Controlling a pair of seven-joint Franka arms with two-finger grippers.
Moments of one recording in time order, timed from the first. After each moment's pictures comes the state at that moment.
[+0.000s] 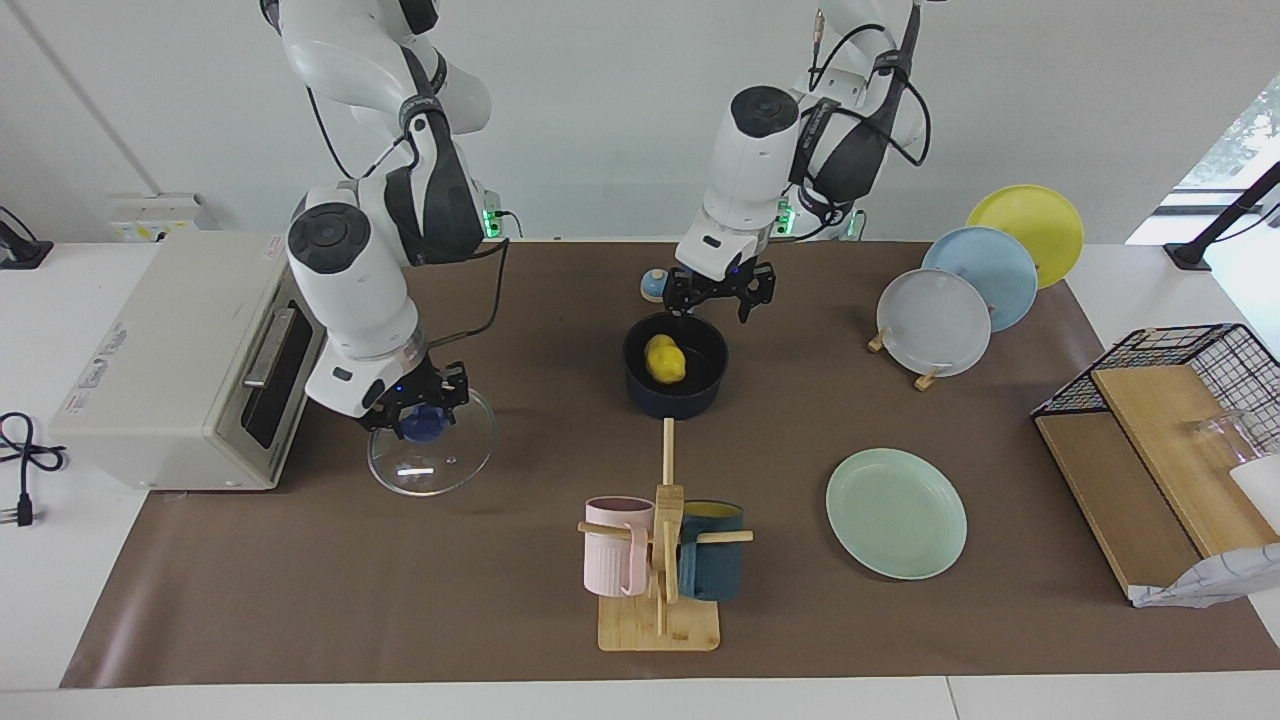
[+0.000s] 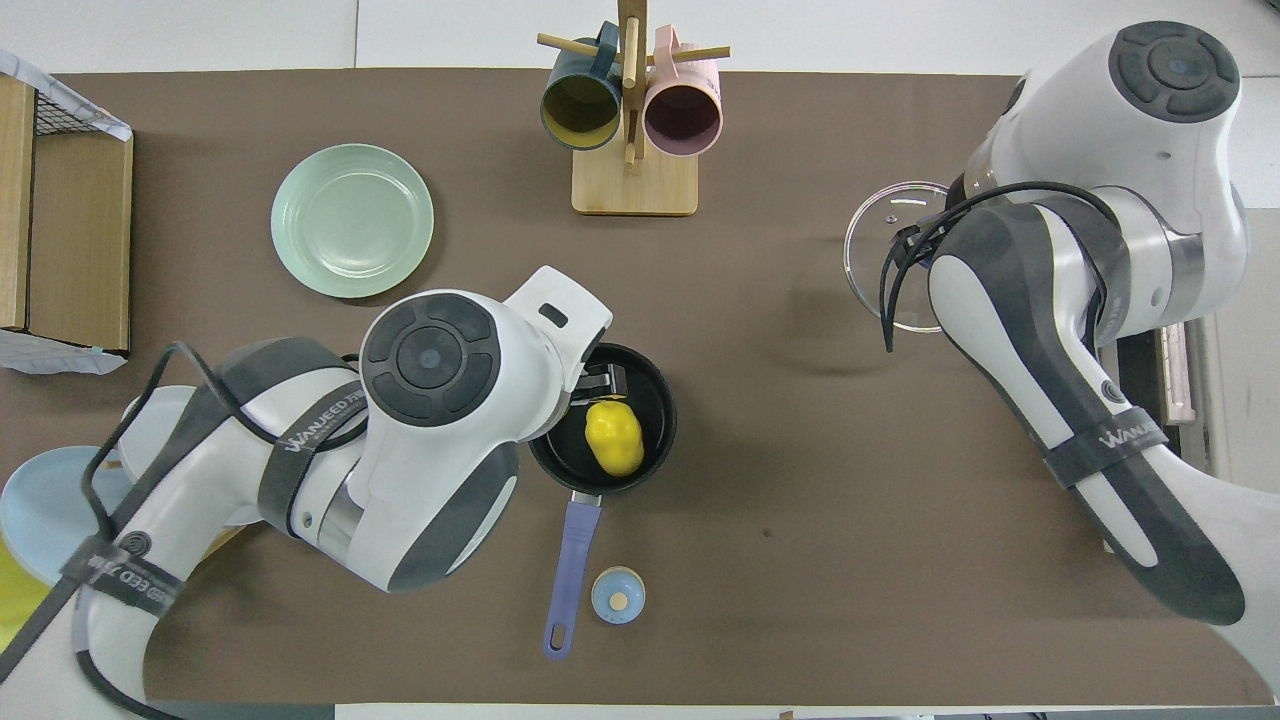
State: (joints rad) left arm -0.59 0.09 -0.08 -1.92 -0.04 2.07 -0.70; right arm -0.06 0.34 0.21 -1.63 -0.10 1.97 -0.17
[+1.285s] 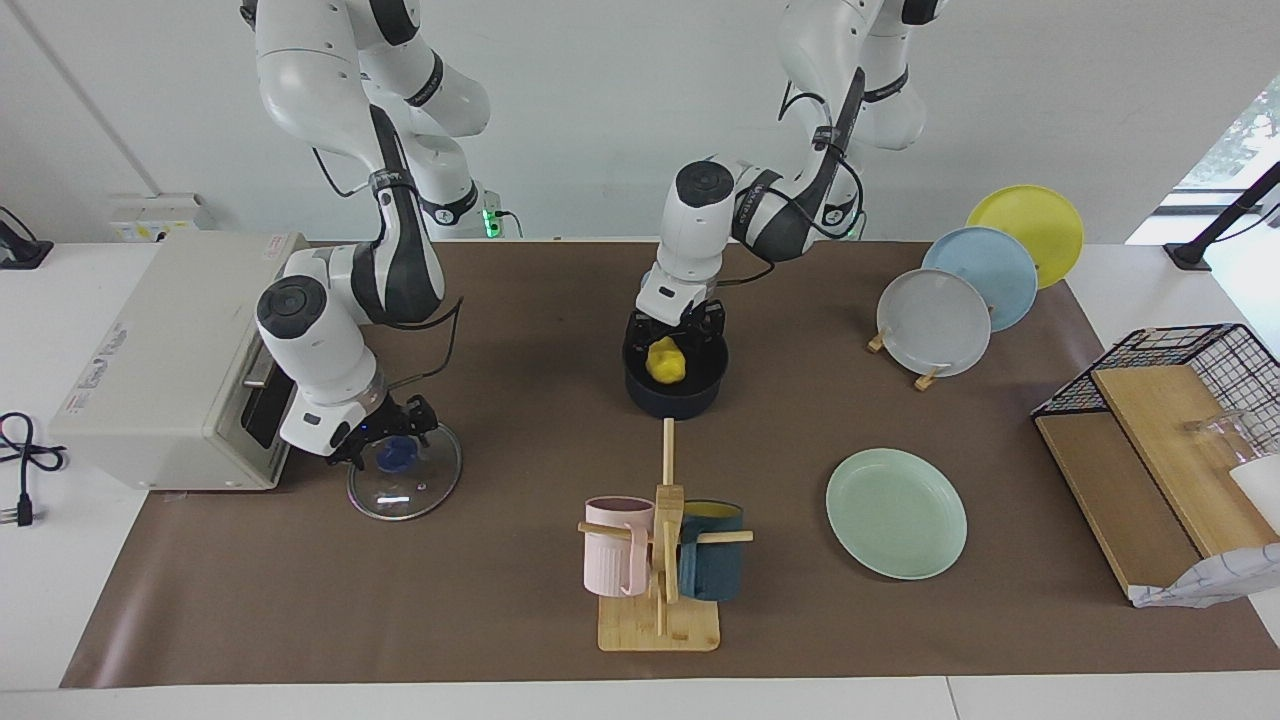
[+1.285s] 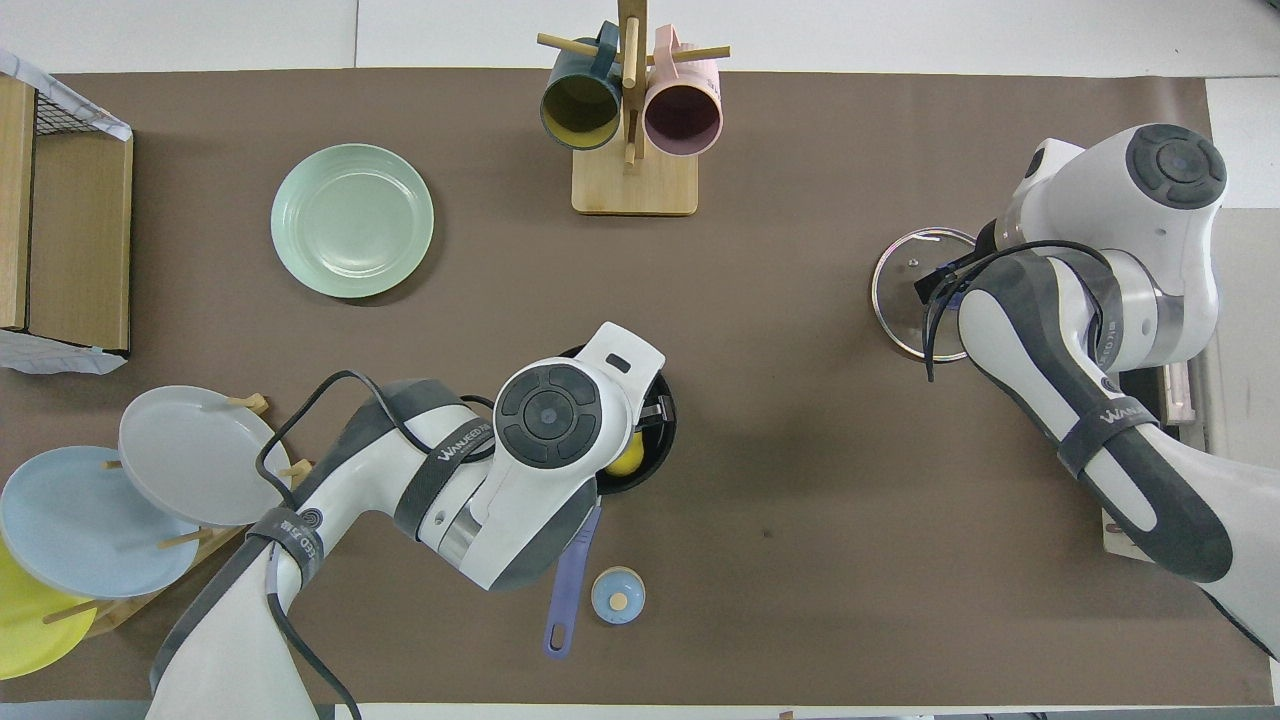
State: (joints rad) left arm -0.68 0.21 -0.08 -2.03 -0.04 2.28 -0.86; right arm -0.16 0.35 0.21 -1.82 -0.10 2.17 -0.28
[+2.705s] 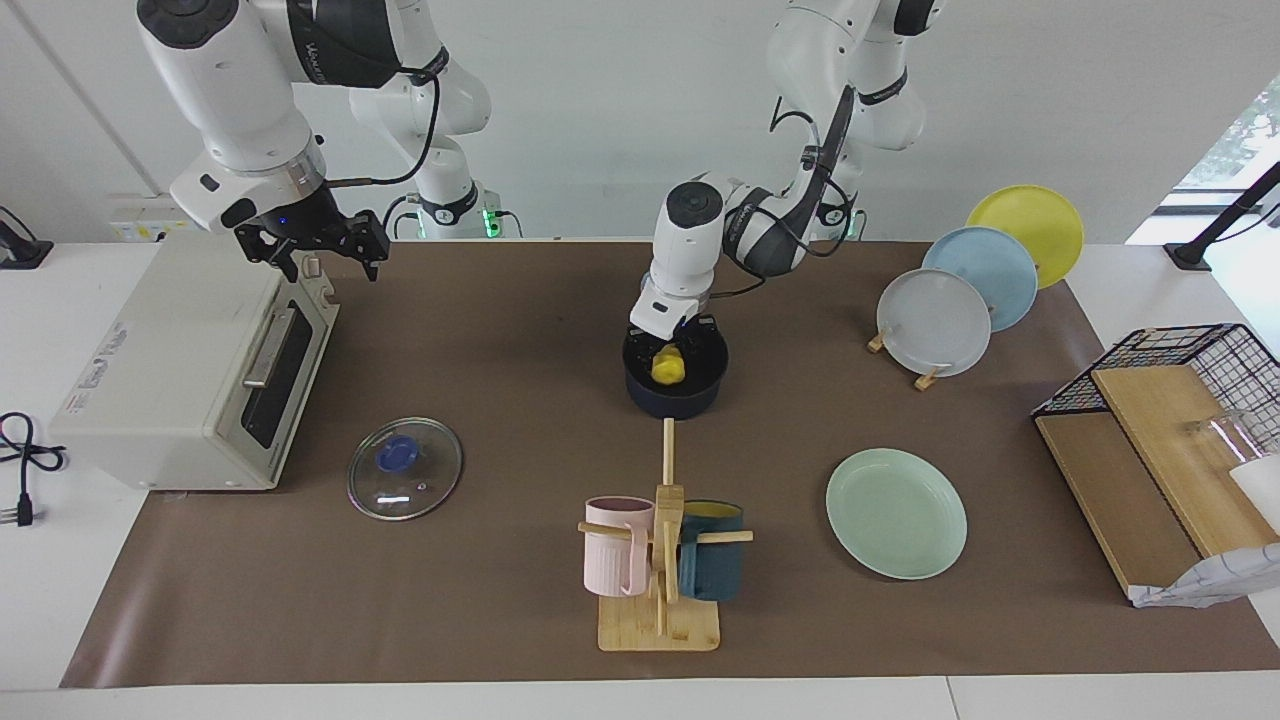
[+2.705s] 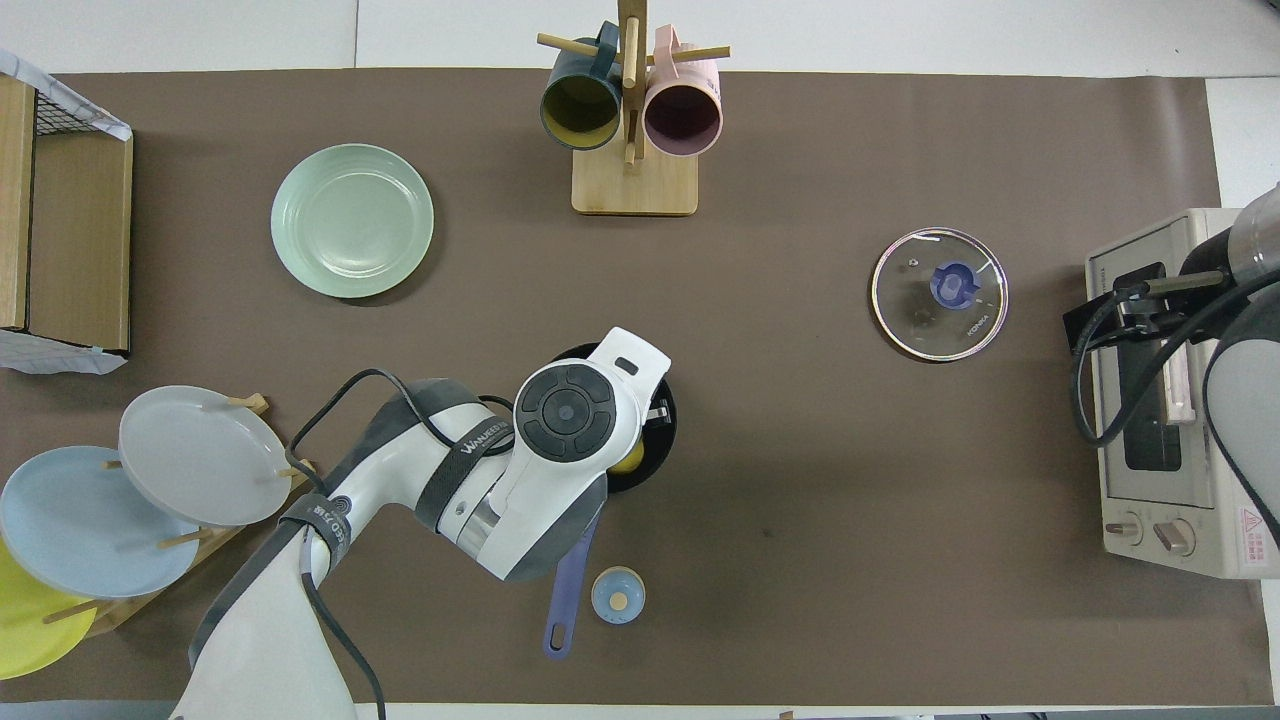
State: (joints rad) left arm -0.69 0.25 -0.07 -2.02 -0.04 2.31 -0.86; right arm -0.04 -0.01 0.09 -1.63 -0.08 1.51 -0.01
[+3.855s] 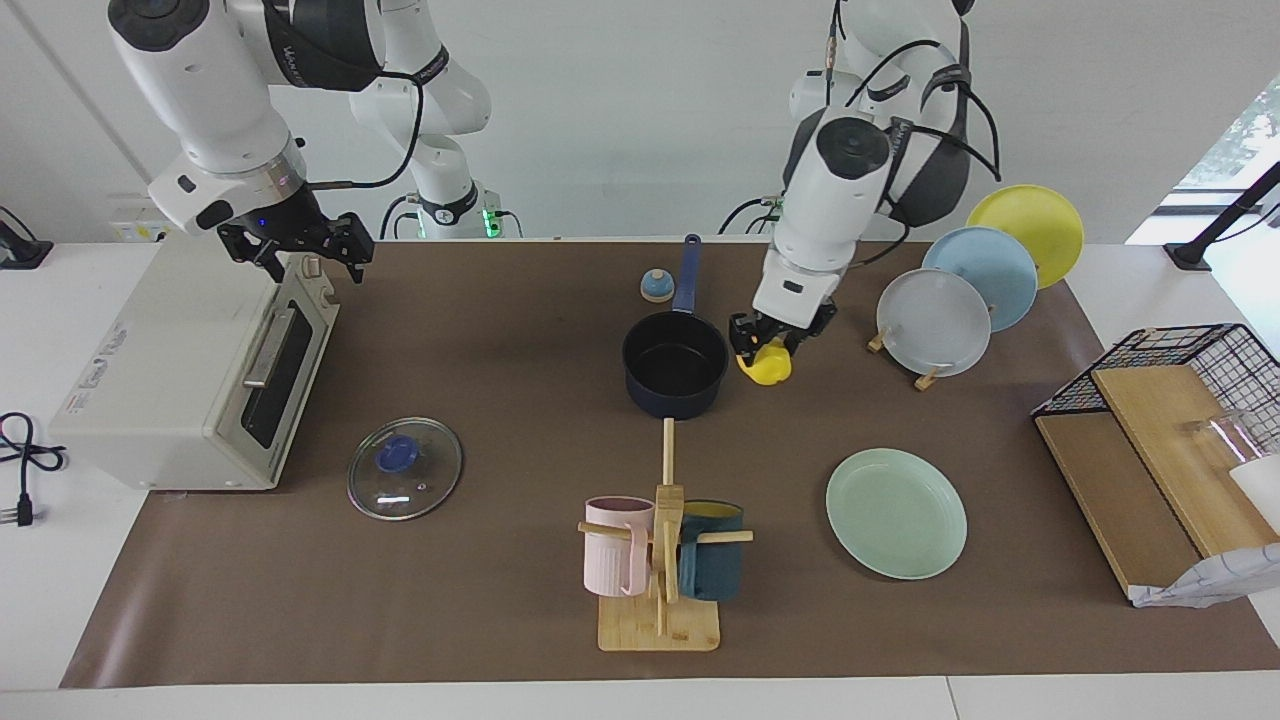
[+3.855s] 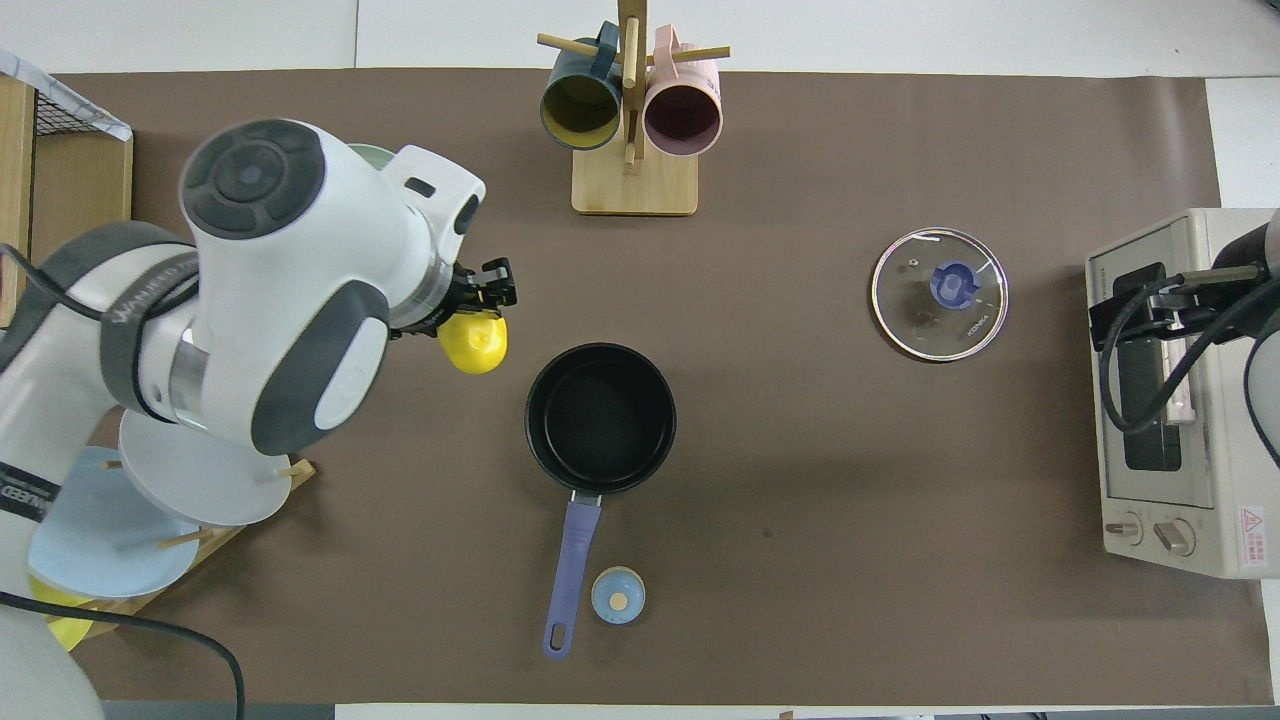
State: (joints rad) left arm -0.37 0.19 -0.05 -1.68 -0.06 1.87 -0.56; right arm -0.04 -0.01 0.04 -1.63 -0.06 1.53 -0.01
